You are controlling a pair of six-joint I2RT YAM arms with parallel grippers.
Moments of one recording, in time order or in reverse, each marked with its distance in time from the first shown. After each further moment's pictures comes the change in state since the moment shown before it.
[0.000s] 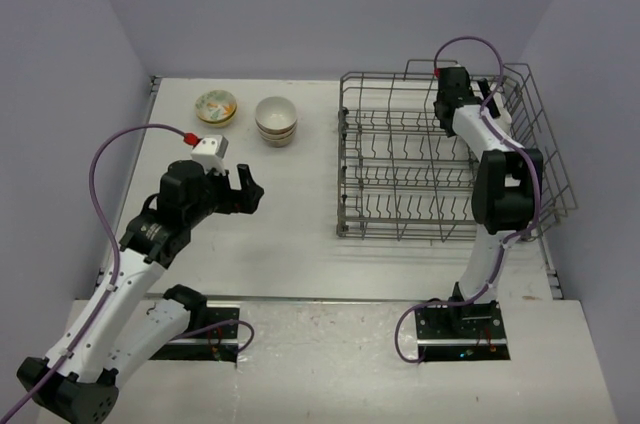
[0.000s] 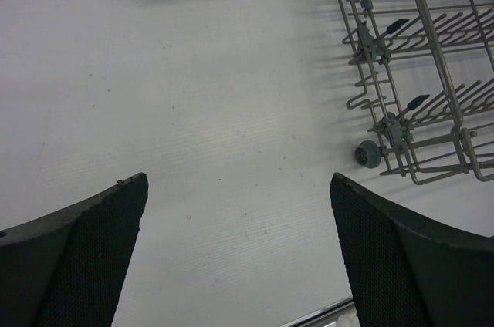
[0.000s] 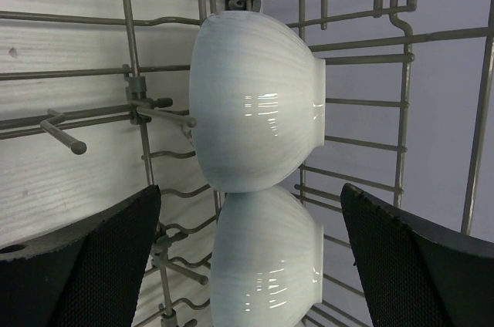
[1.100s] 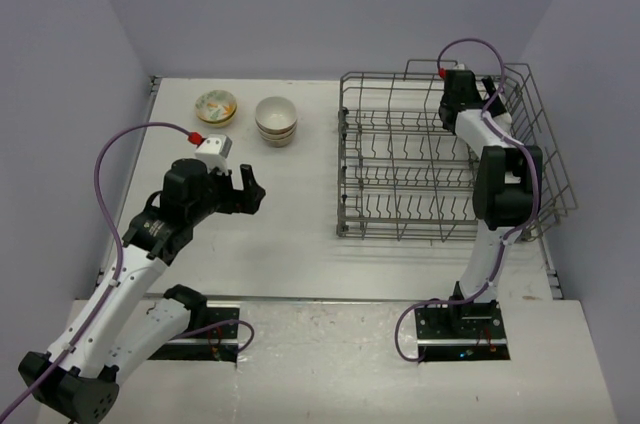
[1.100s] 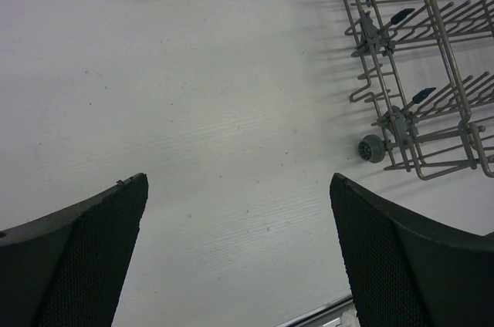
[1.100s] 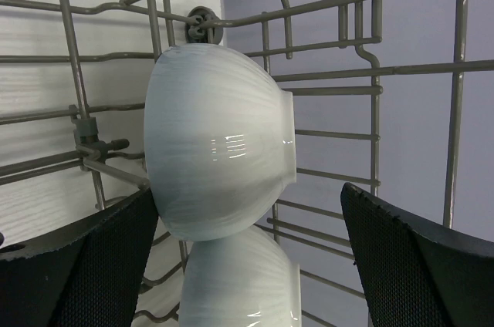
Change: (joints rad) left arm 0.000 0.026 0.000 0.000 0.013 0.015; right arm -0.047 0.036 -0.040 0.208 0.019 -0.146
